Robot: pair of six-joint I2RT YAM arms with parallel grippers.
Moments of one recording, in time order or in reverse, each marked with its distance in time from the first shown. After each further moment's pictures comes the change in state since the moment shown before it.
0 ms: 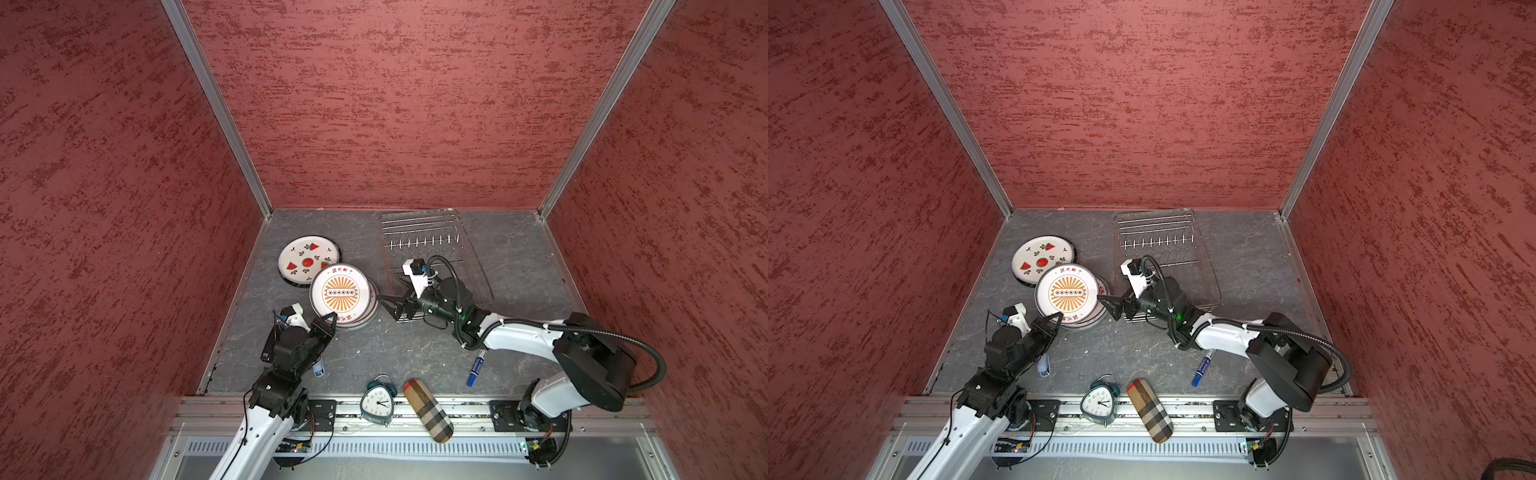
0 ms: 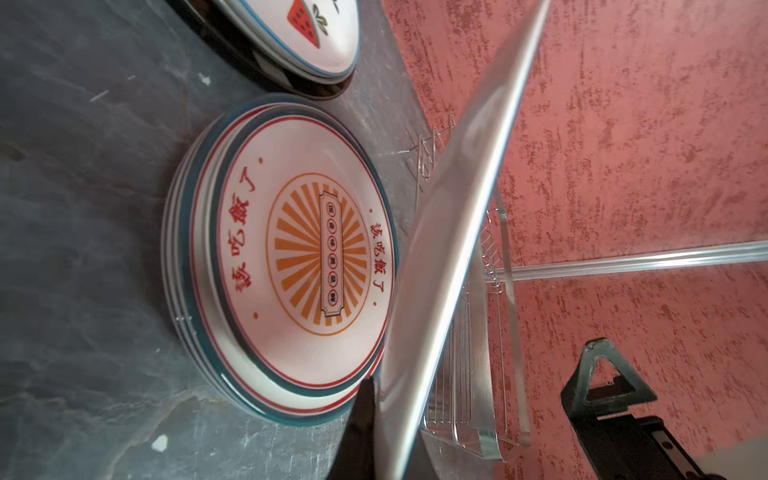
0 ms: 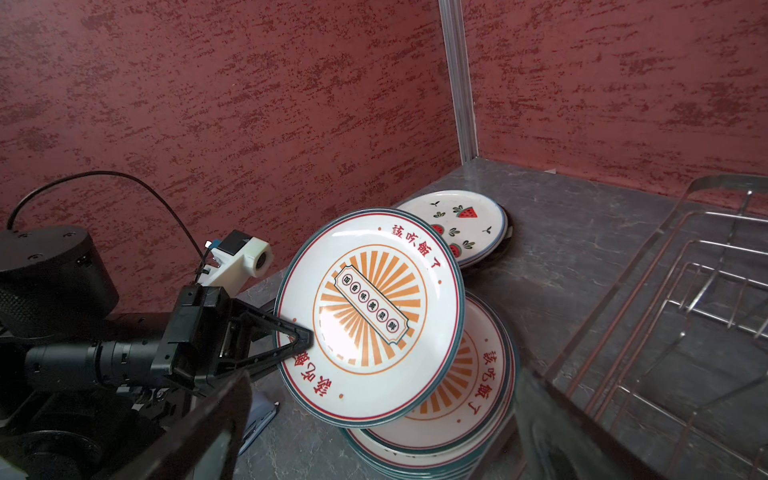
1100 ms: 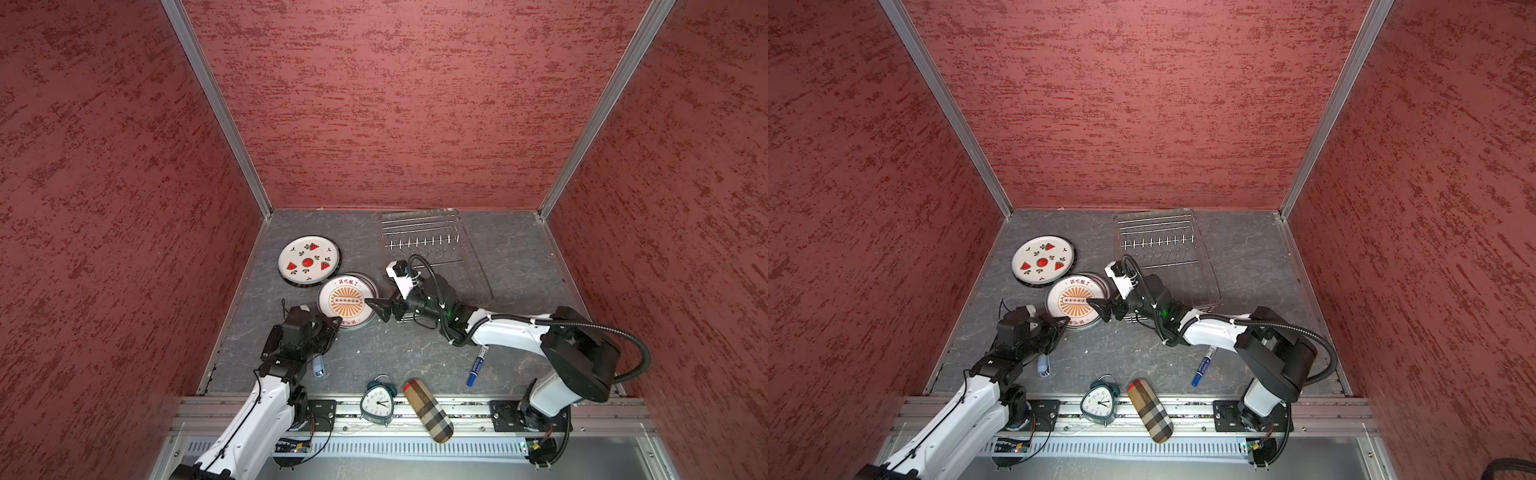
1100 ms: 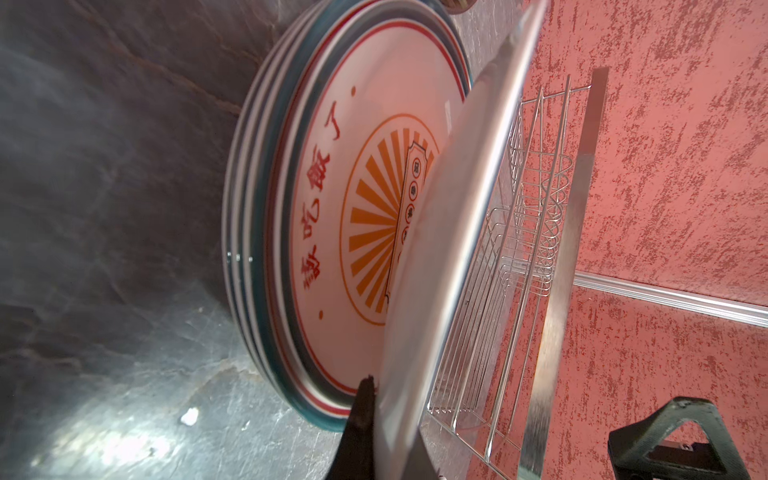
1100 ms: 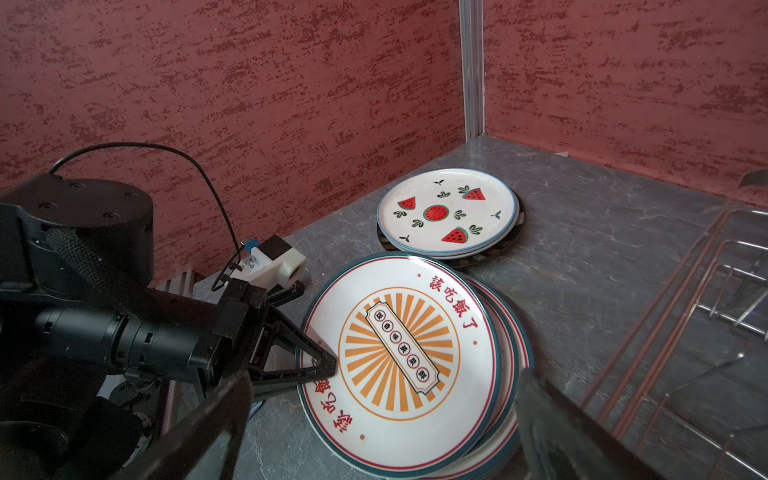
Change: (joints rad) left arm 0.123 0.397 0.025 0.164 0.212 -0.088; right arm 0.051 0.076 0.105 -0.116 0.046 -0.071
